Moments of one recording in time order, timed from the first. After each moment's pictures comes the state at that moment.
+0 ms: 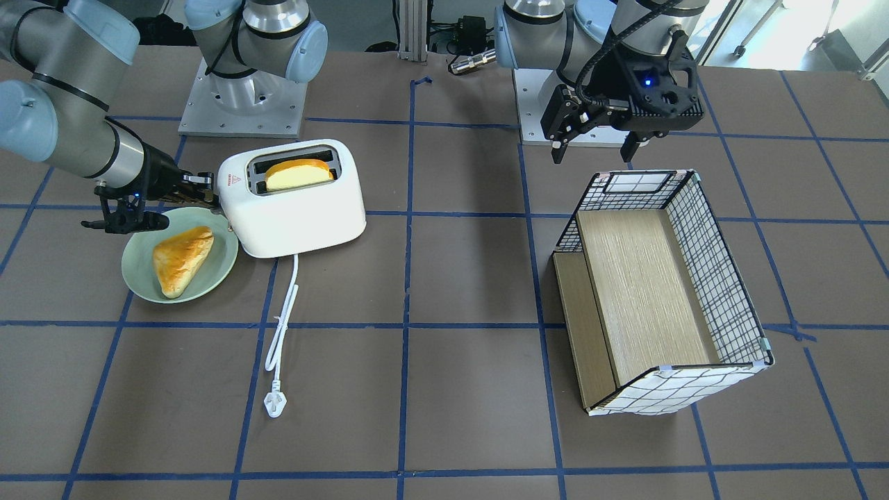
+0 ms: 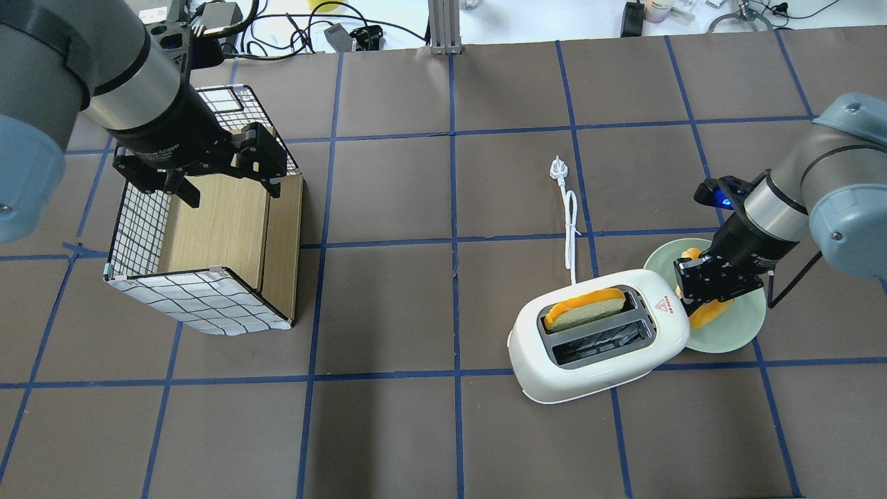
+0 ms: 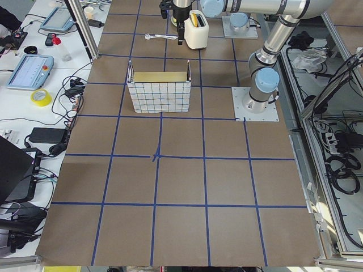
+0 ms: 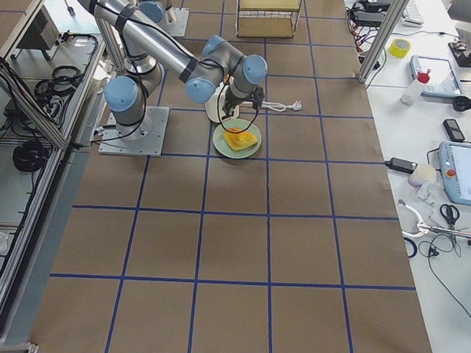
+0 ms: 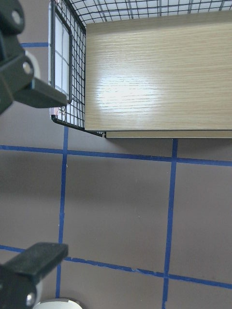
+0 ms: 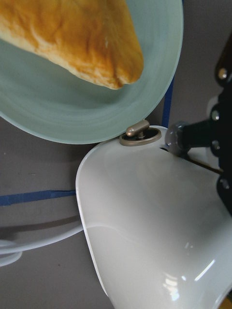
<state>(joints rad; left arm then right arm) -1.58 -1.46 -1.67 -1.53 1.56 -0.10 1.20 -1.56 2.07 -1.69 -1.42 -0.39</state>
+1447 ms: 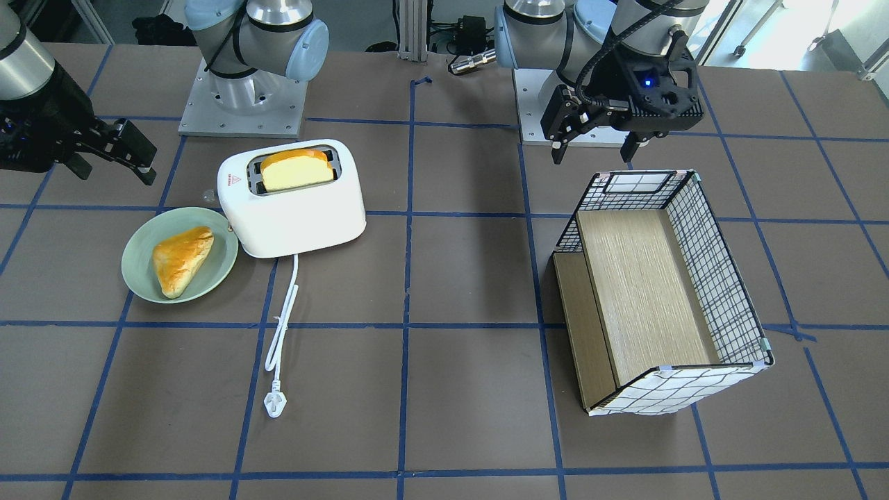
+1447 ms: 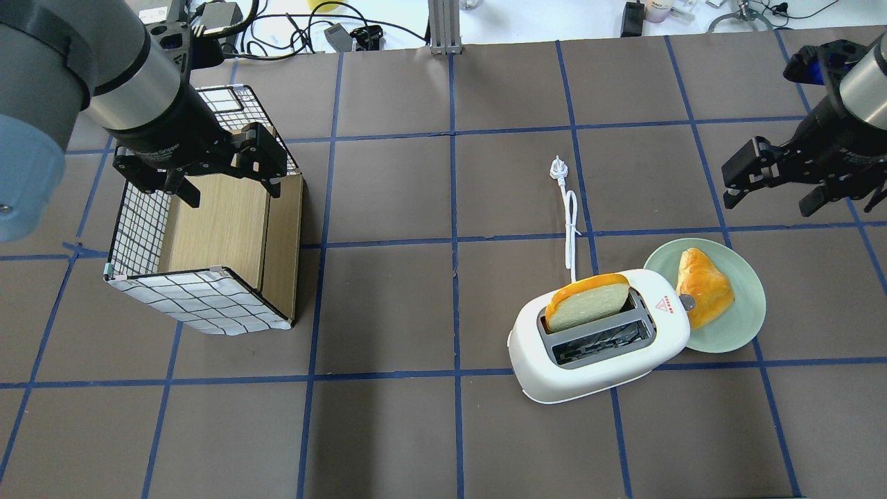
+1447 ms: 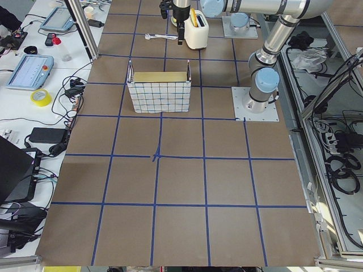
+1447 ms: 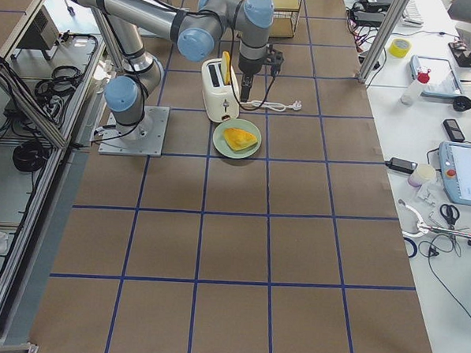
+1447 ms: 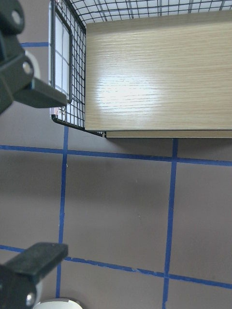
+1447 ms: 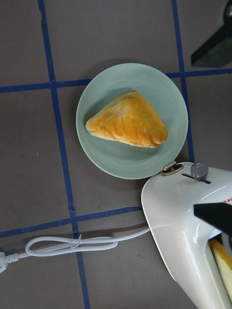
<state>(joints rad) -1.58 -1.46 -1.67 -1.53 1.56 -0.10 1.25 -1.69 1.80 -1.65 -1.53 -0.18</state>
